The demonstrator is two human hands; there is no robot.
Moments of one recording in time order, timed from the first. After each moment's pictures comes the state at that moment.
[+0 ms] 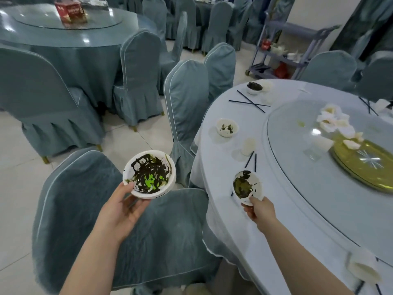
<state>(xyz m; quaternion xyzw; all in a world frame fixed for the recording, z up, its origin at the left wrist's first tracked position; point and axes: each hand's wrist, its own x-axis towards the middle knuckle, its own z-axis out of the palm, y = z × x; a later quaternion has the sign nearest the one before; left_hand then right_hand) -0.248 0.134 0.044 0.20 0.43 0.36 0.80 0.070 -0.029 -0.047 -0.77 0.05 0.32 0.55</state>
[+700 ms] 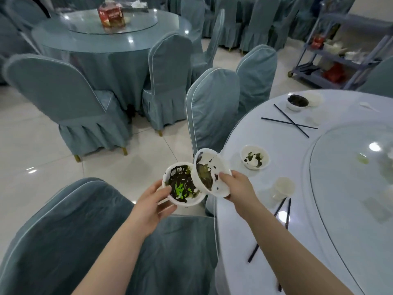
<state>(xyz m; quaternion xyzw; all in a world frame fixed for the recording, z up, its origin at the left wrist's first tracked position) -0.115 0.248 0.024 0.31 0.49 0.29 0.76 0.102 0.190 0.031 -0.67 -0.21 0.48 0.53</state>
